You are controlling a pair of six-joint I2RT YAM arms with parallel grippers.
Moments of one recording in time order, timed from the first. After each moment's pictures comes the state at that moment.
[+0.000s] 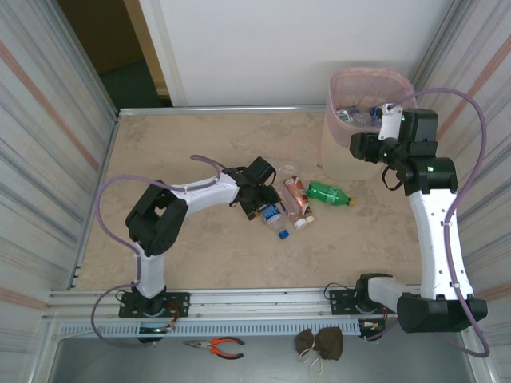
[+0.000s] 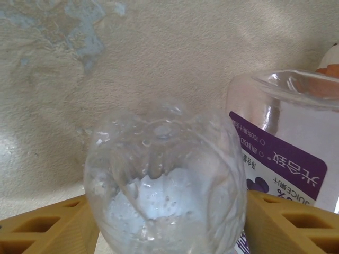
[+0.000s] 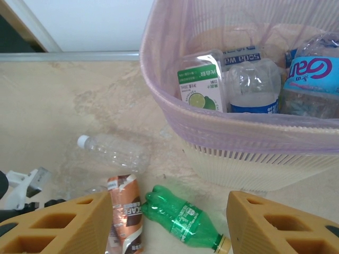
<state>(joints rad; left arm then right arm) -0.78 1.94 1.34 -0.55 0.14 -1.22 0.01 1.14 1.44 -0.90 -0.20 0.04</state>
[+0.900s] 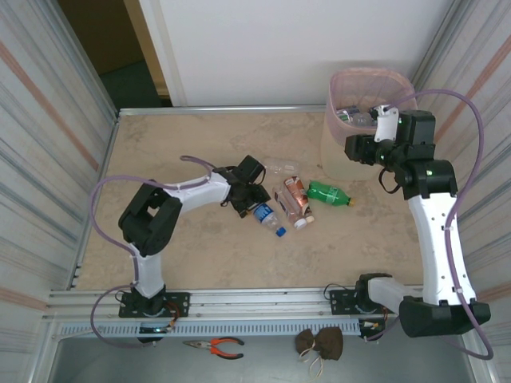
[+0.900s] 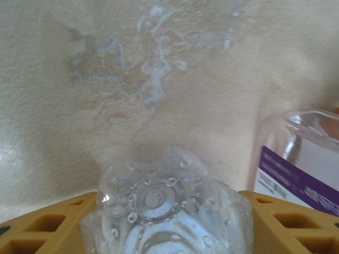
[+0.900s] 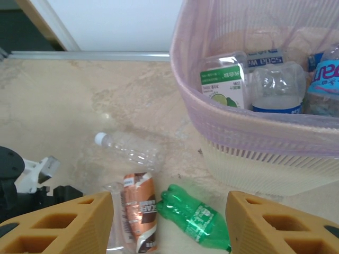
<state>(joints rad) -0.72 1.88 1.26 -0.52 0.13 -1.17 0.06 1.11 1.44 -0.90 -0.23 0.07</state>
